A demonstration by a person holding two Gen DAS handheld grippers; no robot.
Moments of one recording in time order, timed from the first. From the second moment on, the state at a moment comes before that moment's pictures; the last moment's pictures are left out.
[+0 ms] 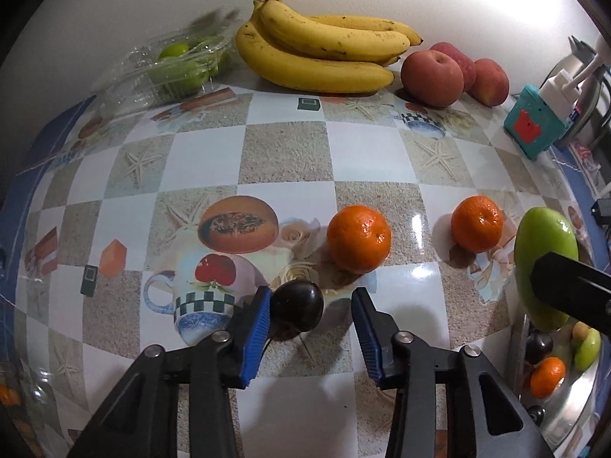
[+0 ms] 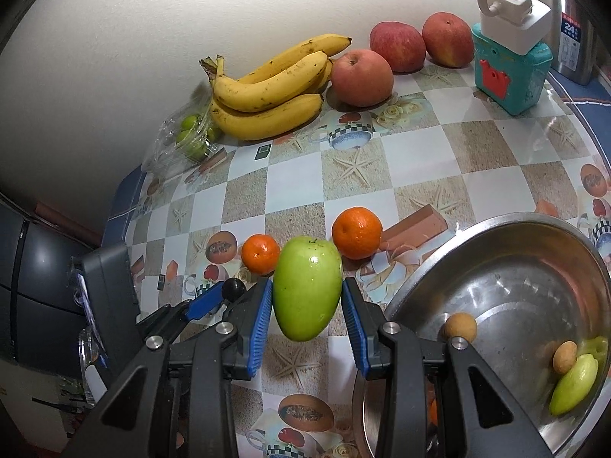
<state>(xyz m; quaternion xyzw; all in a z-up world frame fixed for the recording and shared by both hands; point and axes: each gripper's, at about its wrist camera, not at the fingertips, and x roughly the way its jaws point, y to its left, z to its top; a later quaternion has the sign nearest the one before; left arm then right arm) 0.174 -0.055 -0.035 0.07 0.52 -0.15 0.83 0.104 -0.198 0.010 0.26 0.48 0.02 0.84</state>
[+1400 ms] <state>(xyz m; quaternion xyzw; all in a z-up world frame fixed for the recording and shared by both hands) 0.169 -0.035 0.001 -0.01 0.52 -0.16 0.84 0.078 -0.219 0.011 0.27 0.49 0.01 0.83</state>
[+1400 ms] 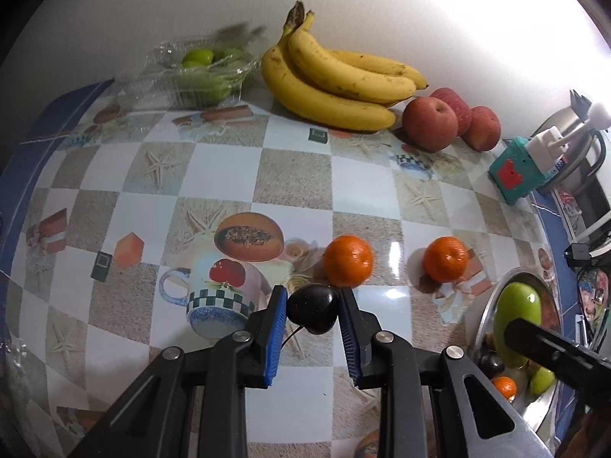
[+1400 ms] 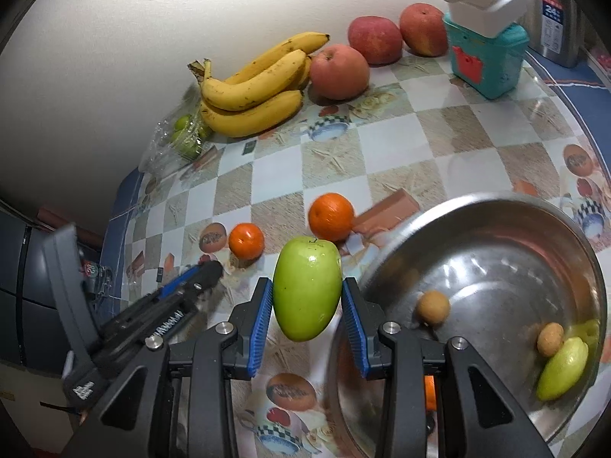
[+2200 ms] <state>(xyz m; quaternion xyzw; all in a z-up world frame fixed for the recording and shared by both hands) 0.099 -0.094 0.059 0.04 0.47 -0.22 0.86 0.004 -0.277 0.007 0.31 0.48 -0.03 0.82</state>
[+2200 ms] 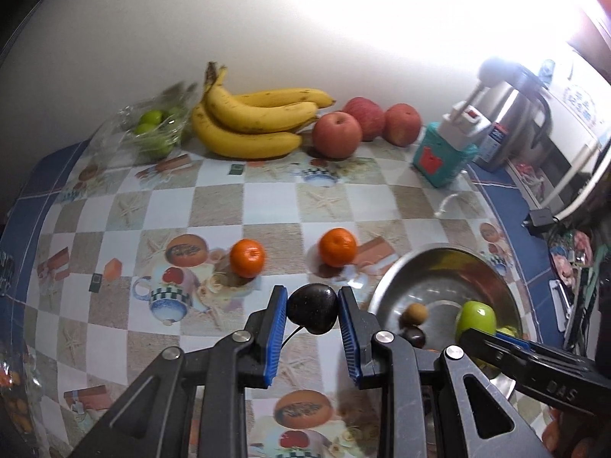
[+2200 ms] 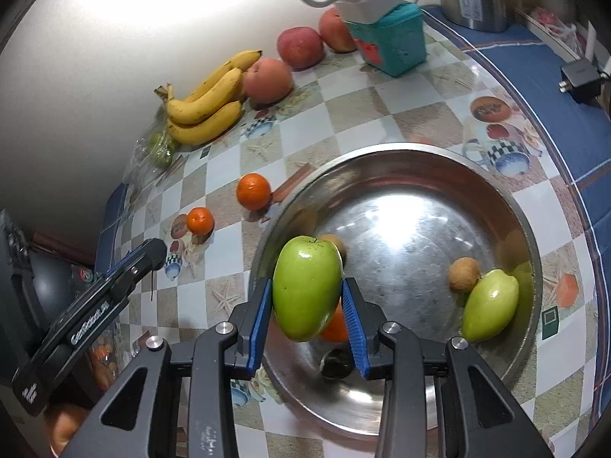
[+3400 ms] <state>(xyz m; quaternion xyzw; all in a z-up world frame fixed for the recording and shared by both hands) 0.061 -0.181 0.008 0.13 0.53 -0.28 0.79 0.001 -0.328 -0.027 0.32 0.51 -0.07 0.79</state>
